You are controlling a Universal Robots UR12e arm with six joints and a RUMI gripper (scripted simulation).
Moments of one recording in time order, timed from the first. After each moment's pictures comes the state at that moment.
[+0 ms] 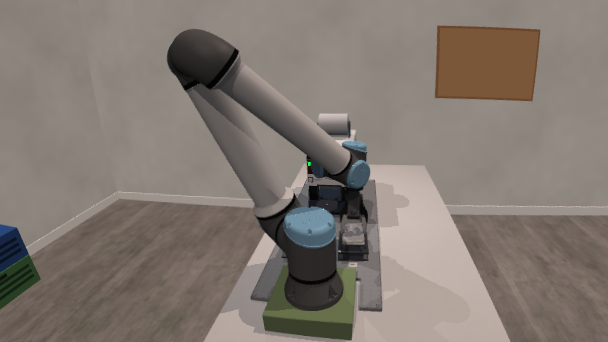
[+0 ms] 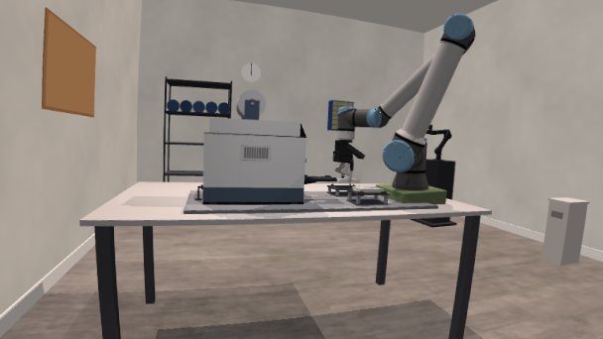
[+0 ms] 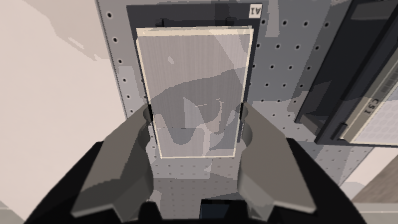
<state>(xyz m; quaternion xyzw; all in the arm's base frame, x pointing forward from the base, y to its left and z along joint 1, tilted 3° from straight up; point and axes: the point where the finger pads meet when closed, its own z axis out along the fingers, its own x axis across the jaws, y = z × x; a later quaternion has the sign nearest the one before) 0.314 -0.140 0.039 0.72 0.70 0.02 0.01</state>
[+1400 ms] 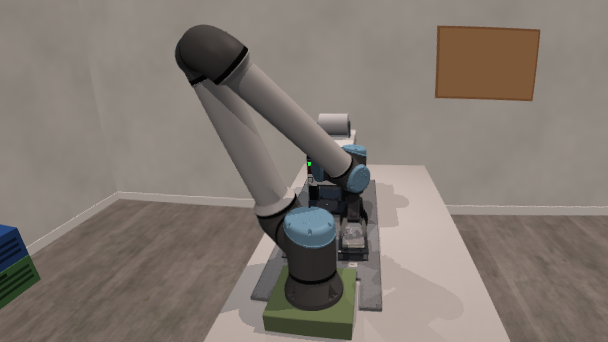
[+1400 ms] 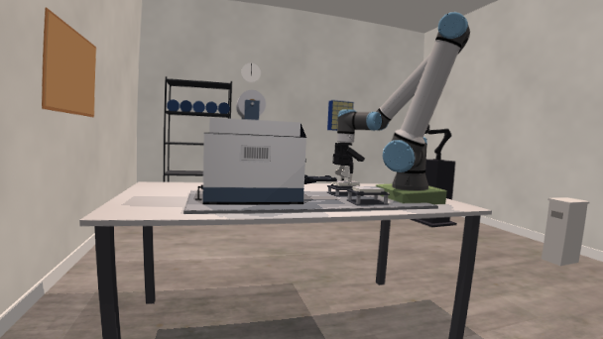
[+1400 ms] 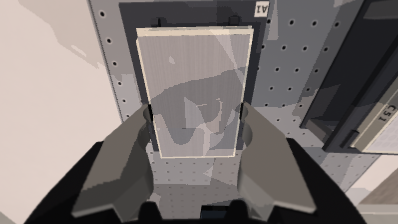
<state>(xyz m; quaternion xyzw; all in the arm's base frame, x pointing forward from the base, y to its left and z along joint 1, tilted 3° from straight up) 0.315 -0.139 0.024 0.72 0.70 0.02 0.01</state>
